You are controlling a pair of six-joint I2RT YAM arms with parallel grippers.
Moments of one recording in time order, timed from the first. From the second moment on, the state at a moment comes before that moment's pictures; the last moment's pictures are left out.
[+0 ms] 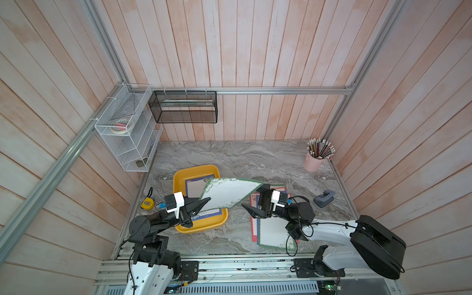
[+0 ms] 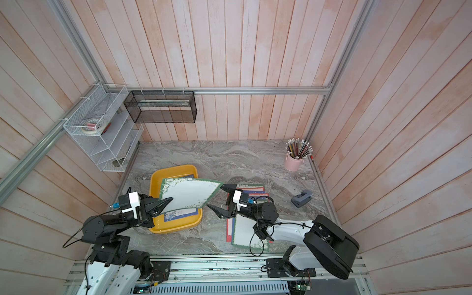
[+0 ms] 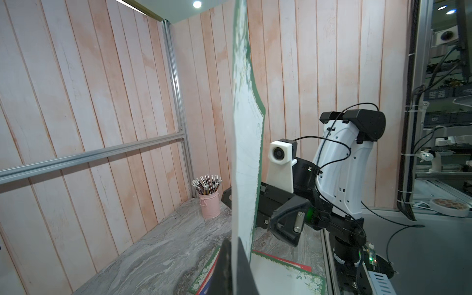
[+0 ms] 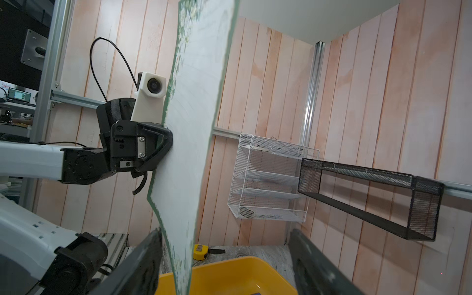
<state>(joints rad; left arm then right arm) -0.15 0.40 0.48 0.39 1.01 -0.24 0.89 1.33 0.40 1.48 -0.47 0.06</state>
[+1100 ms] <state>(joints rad) -0.11 0.42 0.43 0.58 1.09 -0.39 0.95 1.45 0.64 1.38 -0.68 0.25</state>
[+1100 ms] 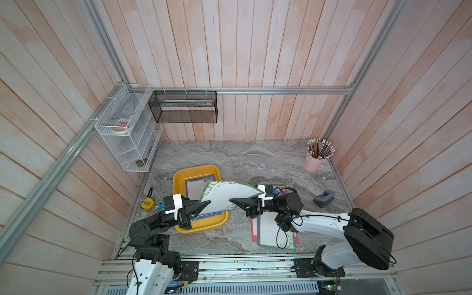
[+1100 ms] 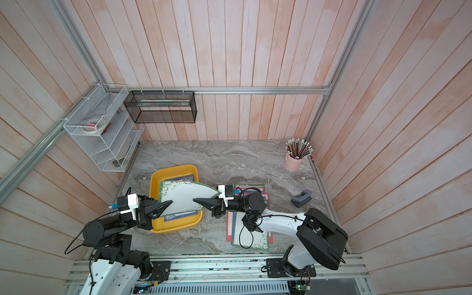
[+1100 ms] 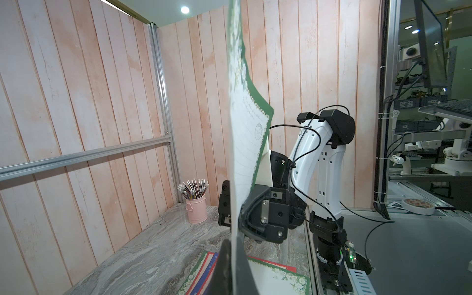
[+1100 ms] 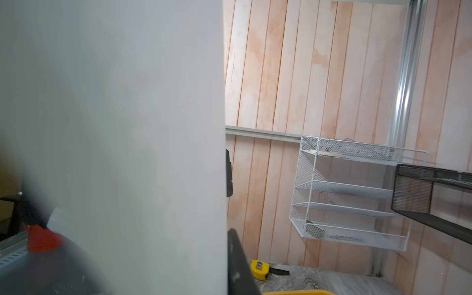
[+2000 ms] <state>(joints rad) -0.11 0.38 0.43 0.53 1.04 -0.35 0.95 1.22 0.69 0.90 -0.66 0.36</state>
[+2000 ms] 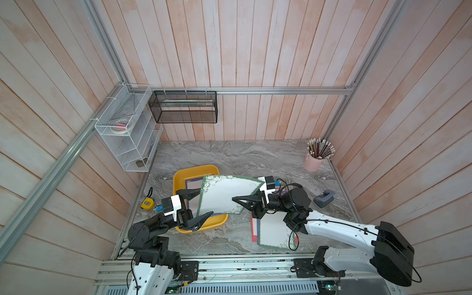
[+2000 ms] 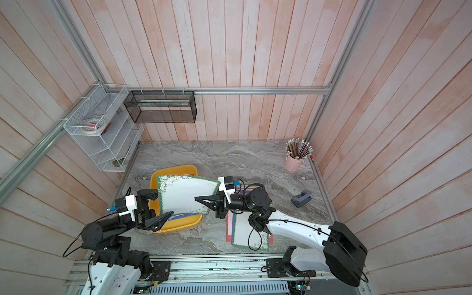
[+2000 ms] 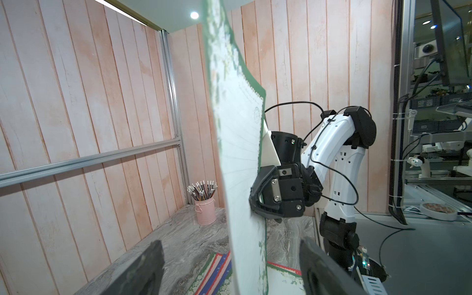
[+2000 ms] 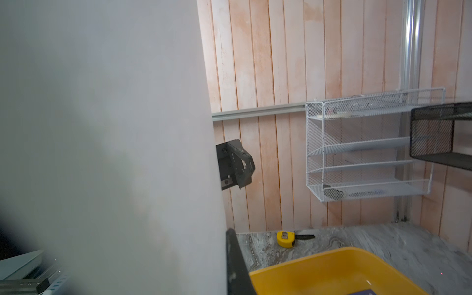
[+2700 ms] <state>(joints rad) -0.11 0.38 0.43 0.51 1.03 -0.33 0.76 1.11 0.78 0.25 -0.72 0.48</state>
